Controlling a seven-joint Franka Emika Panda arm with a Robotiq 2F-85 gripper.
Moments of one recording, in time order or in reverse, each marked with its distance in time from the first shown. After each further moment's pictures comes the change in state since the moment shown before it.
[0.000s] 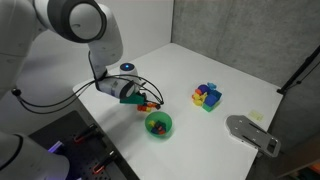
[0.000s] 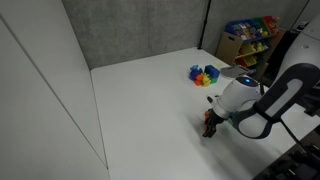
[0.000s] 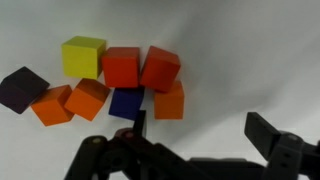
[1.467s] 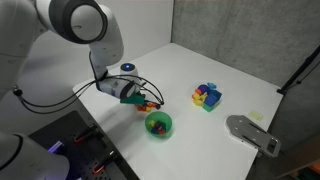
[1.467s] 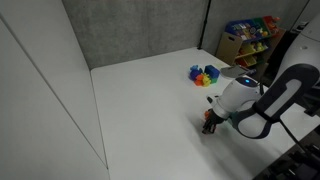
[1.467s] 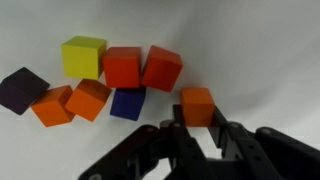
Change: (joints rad) arm -0.007 0.008 0.004 0.007 0.000 0.002 0.000
